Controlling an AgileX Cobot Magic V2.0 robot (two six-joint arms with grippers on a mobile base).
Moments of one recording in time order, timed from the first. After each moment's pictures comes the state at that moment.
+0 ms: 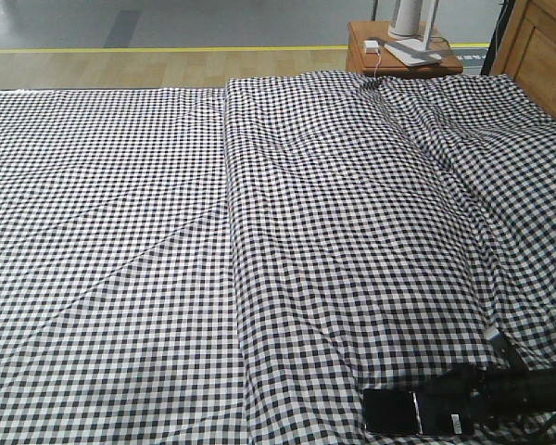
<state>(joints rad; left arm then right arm) -0.03 -0.02 0.03 -0.03 0.18 0.15 -0.51 2.80 -1.28 1.19 0.98 -1.47</state>
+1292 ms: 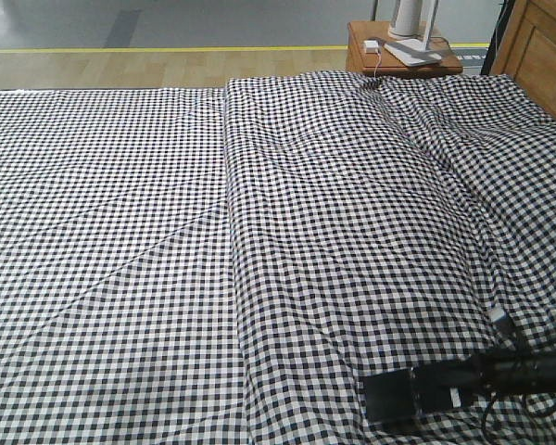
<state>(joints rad) -0.03 -0.02 0.03 -0.03 0.18 0.15 -0.52 2.70 -1.28 1.15 1.11 -1.56</state>
